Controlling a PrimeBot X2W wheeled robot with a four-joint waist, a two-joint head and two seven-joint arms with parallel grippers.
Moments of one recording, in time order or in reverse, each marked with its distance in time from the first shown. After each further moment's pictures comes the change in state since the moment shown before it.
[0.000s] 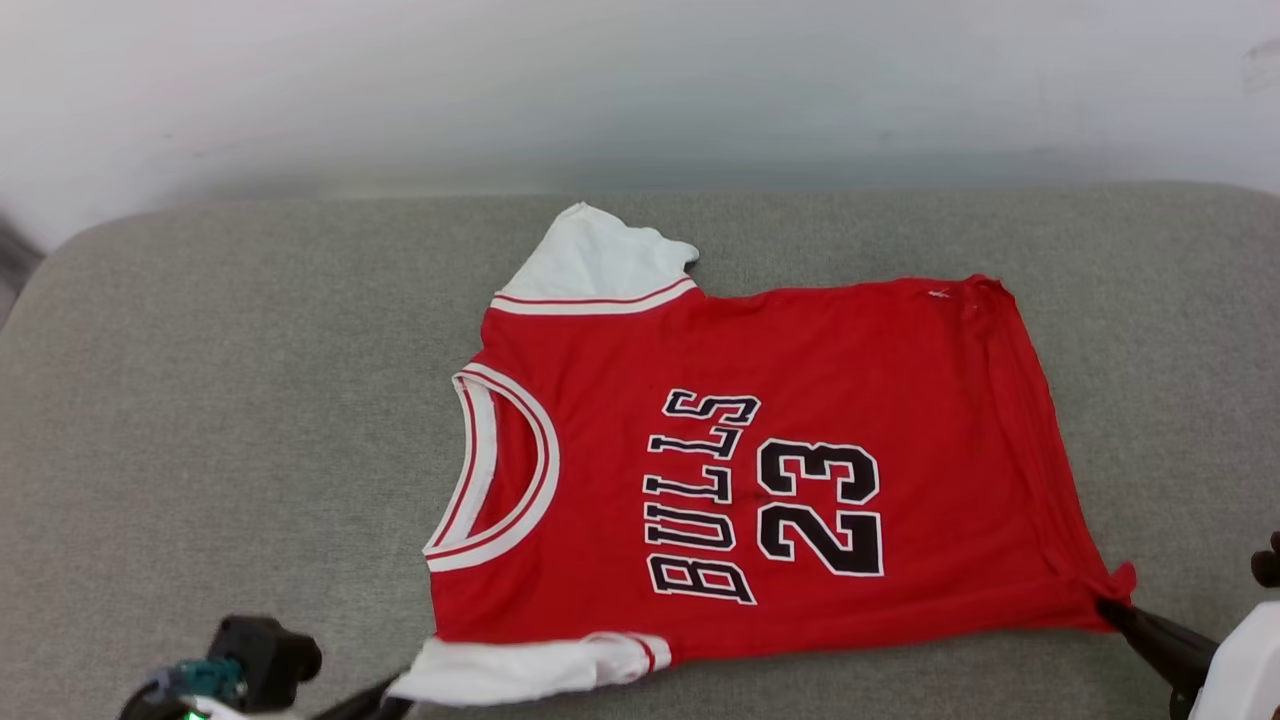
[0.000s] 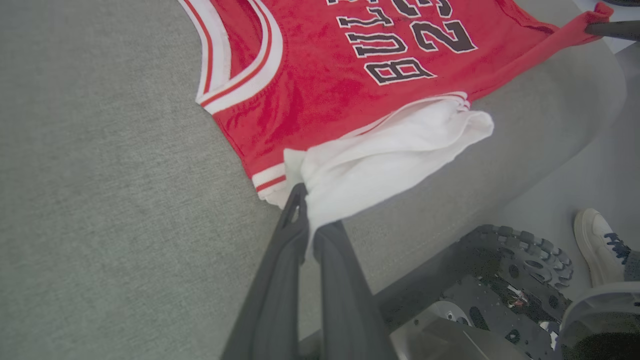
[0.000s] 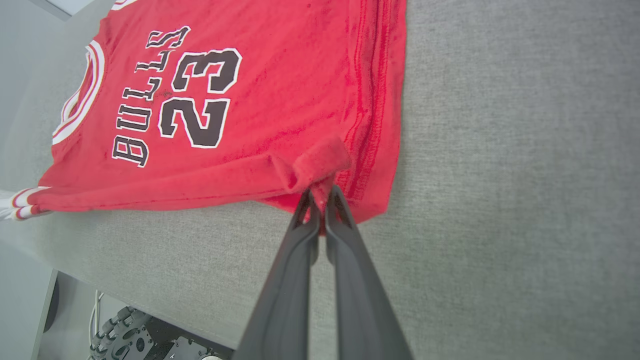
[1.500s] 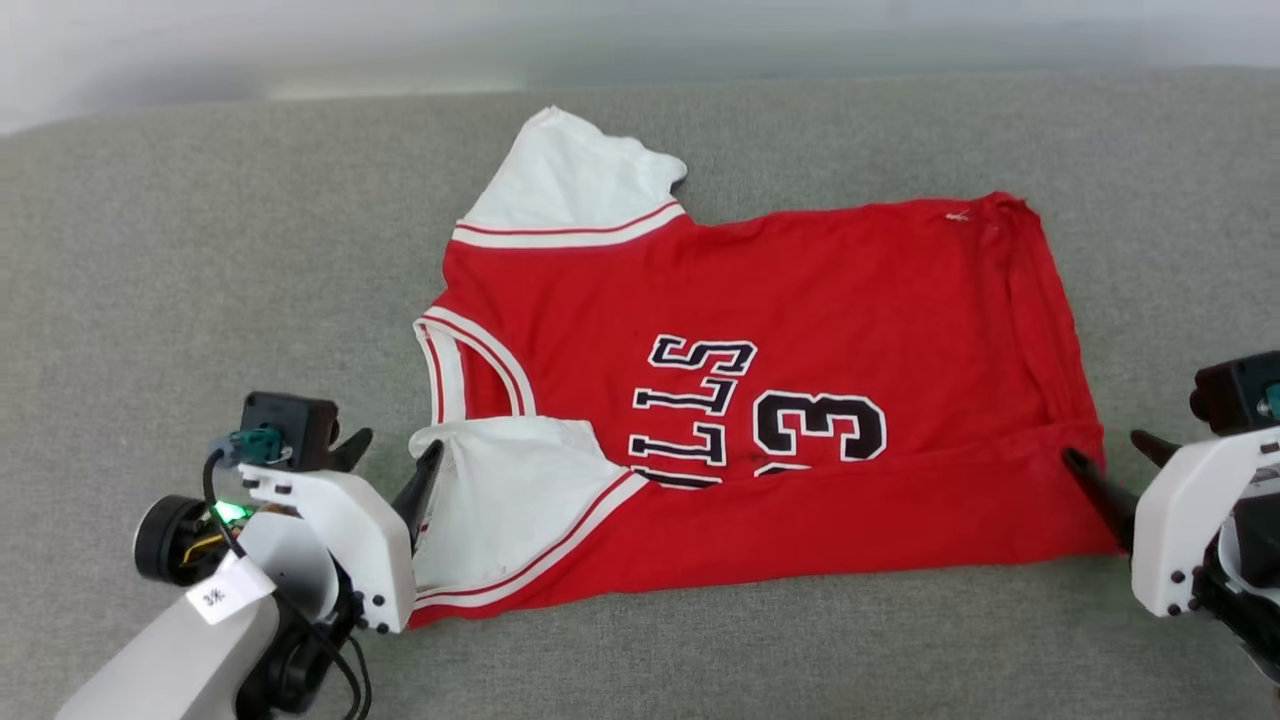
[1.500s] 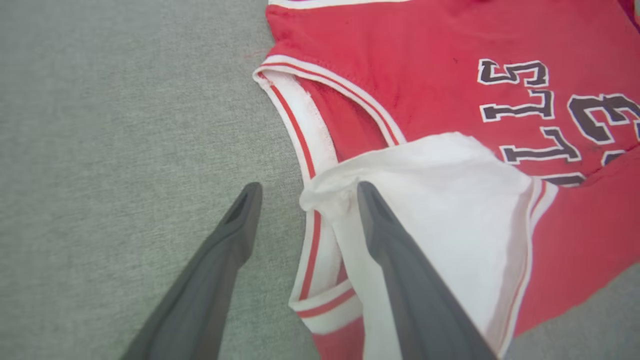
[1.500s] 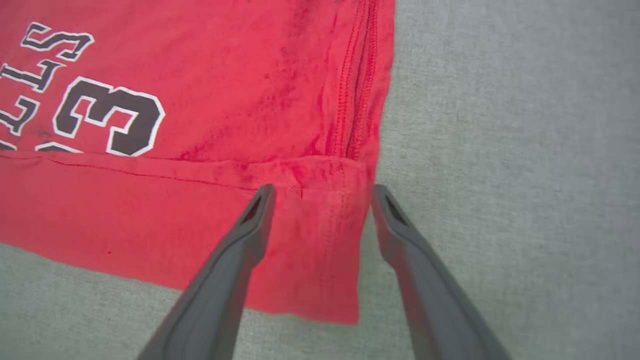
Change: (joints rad) left arm -0.418 -0.316 0.020 0.447 0.134 0.084 0.044; right arm -0.318 0.099 0.026 0.076 -0.415 0.000 0.086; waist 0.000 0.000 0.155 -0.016
